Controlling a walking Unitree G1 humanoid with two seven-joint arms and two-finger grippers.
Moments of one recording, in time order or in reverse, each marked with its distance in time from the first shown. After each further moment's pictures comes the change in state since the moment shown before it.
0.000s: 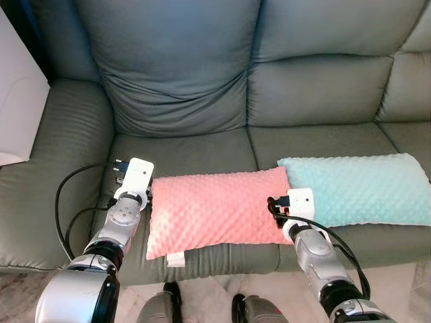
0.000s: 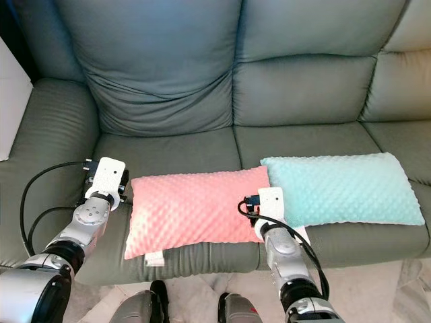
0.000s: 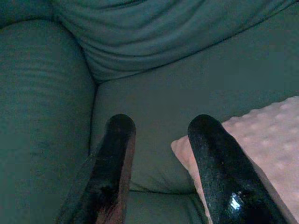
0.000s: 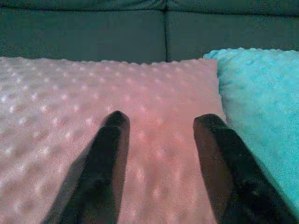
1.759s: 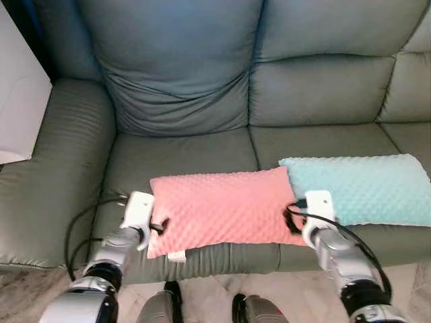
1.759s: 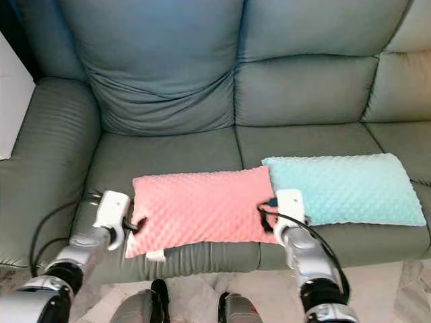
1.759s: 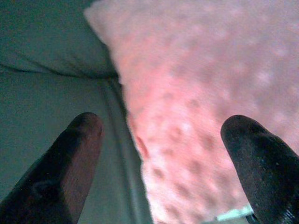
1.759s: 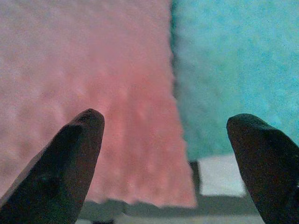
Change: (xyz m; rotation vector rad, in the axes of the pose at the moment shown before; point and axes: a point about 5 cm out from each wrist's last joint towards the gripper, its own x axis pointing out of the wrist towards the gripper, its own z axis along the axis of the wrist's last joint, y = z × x) left arm -0.028 -0.029 -0.062 -0.197 0.362 -0.321; right arm -0.011 -0.044 -0.006 -0.045 0.258 -0.144
